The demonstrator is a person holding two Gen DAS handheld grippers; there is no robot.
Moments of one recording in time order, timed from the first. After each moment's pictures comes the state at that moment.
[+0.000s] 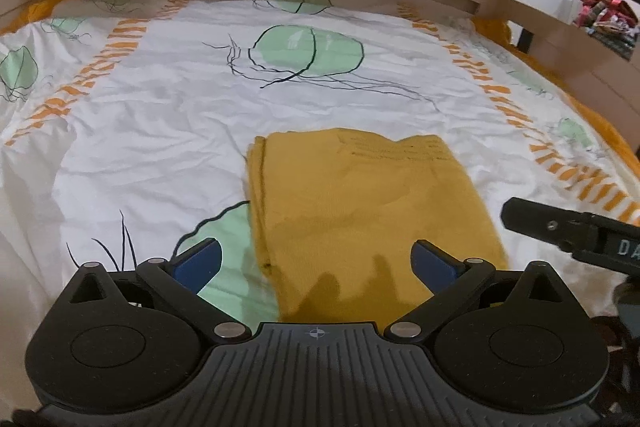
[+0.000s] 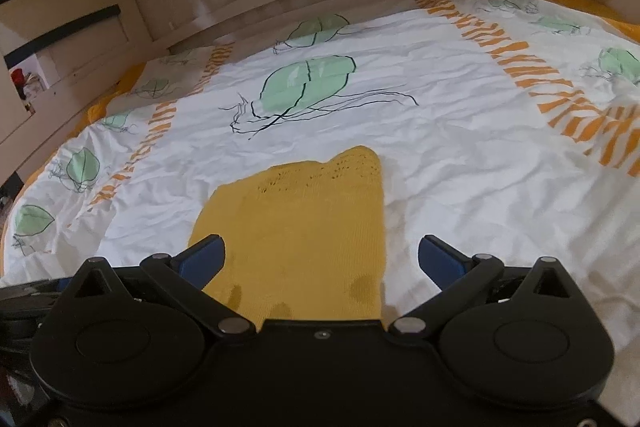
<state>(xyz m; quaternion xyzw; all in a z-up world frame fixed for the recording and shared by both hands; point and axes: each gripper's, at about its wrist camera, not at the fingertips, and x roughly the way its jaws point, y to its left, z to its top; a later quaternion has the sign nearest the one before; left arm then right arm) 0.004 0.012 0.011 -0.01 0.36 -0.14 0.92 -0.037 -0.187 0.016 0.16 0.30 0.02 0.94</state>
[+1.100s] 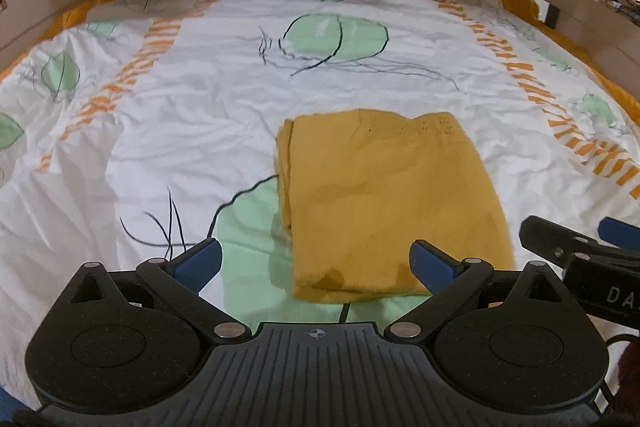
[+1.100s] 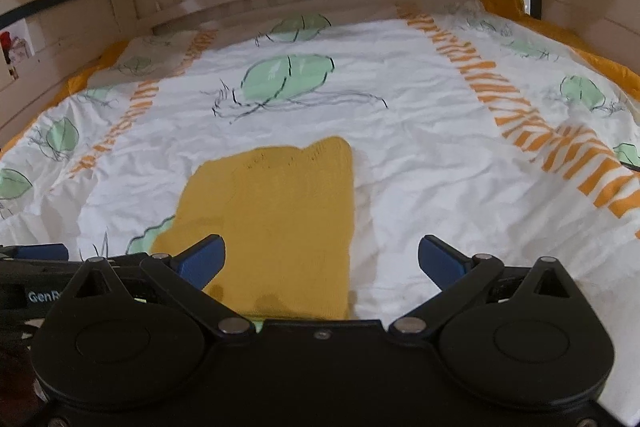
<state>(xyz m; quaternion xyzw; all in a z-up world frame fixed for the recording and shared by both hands) -0.029 -0.002 0.031 0.02 0.39 -0.07 0.92 -0.076 -0.169 0.032 0.09 0.32 -0.03 0.94</state>
